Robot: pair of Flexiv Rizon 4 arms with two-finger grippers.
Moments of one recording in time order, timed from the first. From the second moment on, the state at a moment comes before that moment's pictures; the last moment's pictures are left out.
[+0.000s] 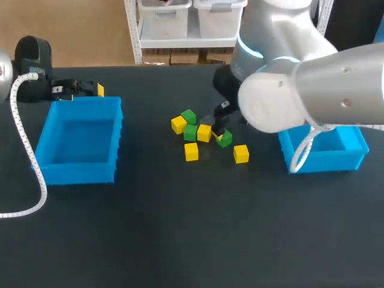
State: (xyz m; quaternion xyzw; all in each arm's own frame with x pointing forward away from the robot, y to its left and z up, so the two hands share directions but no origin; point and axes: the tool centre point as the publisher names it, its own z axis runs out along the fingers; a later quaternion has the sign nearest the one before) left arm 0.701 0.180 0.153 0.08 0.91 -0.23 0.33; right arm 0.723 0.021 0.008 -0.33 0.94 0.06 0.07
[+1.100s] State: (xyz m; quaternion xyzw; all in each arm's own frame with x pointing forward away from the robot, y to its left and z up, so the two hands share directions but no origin) left arm 0.701 0.180 0.153 0.08 0.91 -0.23 0.33; right arm 0.758 -0.004 0.026 -0.27 0.96 -0.01 0.09
